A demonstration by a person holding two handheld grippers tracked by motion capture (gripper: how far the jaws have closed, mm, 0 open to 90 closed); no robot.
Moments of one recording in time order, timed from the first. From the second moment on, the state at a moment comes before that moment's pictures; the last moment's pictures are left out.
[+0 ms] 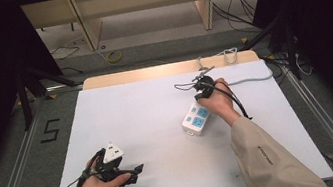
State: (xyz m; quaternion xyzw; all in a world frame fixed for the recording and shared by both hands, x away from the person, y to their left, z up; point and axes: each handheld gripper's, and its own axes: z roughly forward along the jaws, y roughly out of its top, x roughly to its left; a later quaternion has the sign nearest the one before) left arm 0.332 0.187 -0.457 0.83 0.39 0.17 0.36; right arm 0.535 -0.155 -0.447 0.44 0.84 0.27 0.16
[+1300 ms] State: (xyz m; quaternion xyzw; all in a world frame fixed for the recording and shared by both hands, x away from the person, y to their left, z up) left arm 0.332 0.185 -0.457 0.83 0.39 0.17 0.36; right arm 0.527 -0.159 -0.448 0.45 0.83 0.28 0.18
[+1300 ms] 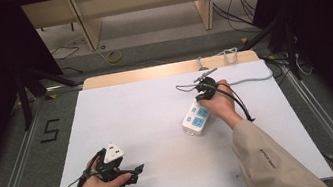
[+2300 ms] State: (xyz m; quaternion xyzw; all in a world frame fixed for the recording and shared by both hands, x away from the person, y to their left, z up) left arm 0.332 0.186 -0.457 0.83 0.40 0.17 0.35; right arm 0.447 -0.225 -0.427 0.42 0.81 0.39 0.16
